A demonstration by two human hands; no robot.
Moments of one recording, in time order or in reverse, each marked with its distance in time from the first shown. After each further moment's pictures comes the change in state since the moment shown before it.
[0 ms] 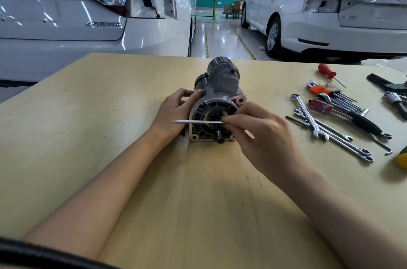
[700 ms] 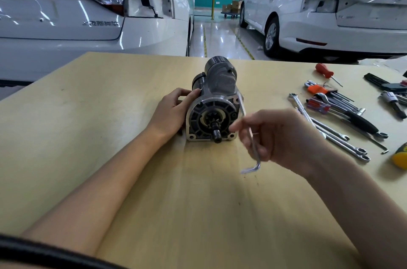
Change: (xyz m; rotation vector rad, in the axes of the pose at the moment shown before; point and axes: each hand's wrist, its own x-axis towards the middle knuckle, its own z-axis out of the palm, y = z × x) left_hand -0.001 0.002 0.000 -0.029 0.006 -0.033; right_hand 0.016 0.007 -0.034 1.231 -0.541 0.976
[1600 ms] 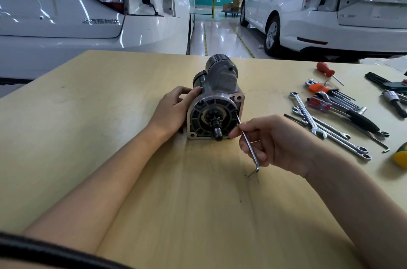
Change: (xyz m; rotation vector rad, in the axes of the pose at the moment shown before) left_hand 0.002 -0.001 0.002 -0.009 0.003 -0.008; right_hand 0.005 0.005 0.000 -0.064 0.083 0.187
